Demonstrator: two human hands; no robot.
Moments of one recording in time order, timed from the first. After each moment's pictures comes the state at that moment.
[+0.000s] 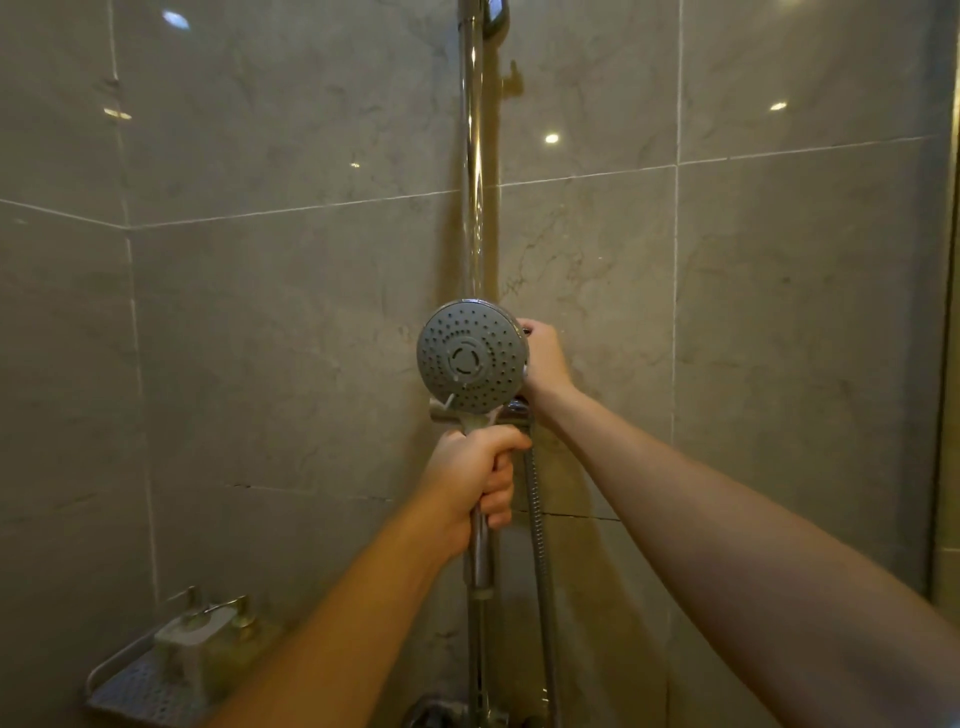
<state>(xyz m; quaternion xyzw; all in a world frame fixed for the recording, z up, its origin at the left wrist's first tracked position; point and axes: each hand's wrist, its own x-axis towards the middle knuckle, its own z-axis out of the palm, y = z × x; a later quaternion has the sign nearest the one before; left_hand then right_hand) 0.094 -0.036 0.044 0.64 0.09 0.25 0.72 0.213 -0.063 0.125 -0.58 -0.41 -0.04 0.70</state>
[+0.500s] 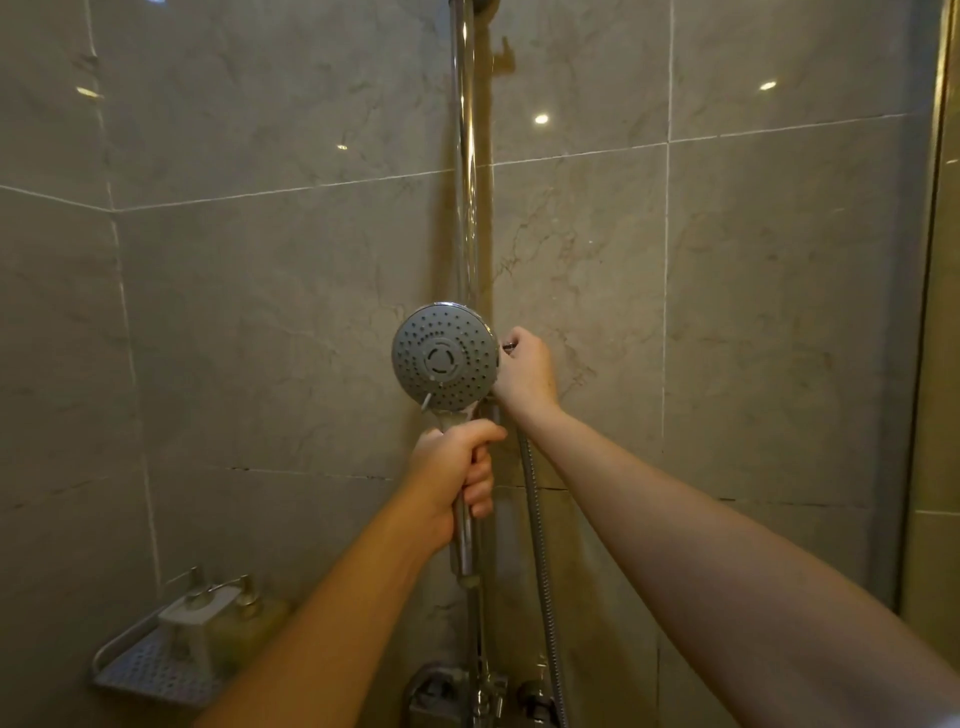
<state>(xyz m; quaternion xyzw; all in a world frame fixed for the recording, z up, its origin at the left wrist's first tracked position) 0.084 -0.025 0.025 0.62 0.10 0.28 0.73 0.212 -0.048 0.085 -0.67 -0.36 -0.14 0.64</state>
